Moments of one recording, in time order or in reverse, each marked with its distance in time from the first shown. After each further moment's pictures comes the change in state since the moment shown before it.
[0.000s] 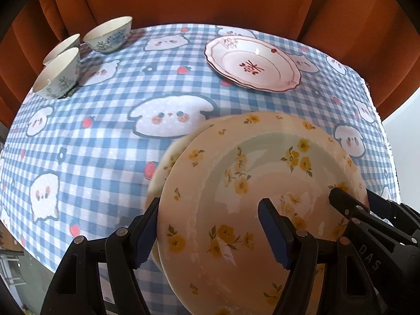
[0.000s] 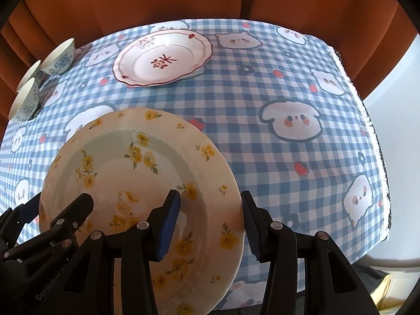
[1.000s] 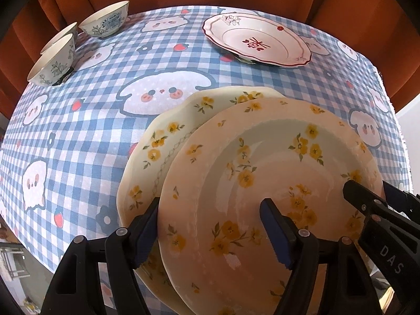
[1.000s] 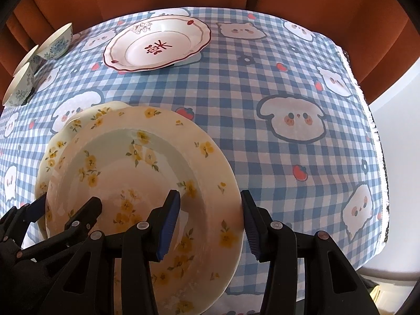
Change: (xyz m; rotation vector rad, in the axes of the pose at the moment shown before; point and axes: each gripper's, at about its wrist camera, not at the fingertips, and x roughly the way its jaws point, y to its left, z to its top) left arm 0.031 -0.012 -0.010 -0.011 0.049 0.056; right arm 0.022 -0.008 0.003 -0.054 0.041 0.001
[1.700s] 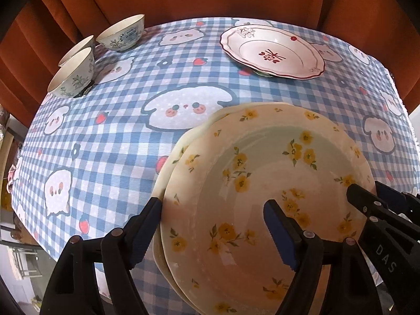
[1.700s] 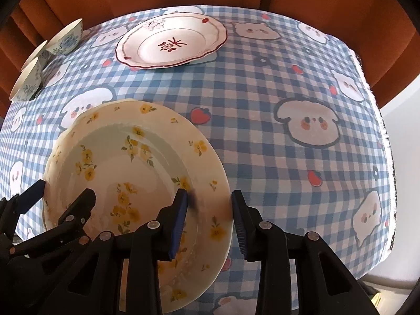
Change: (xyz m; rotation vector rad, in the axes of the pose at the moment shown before) left arm -0.012 0.006 0.005 0.004 -0.049 0.117; right arm 0.006 0.011 0.005 -0.037 0.006 0.045
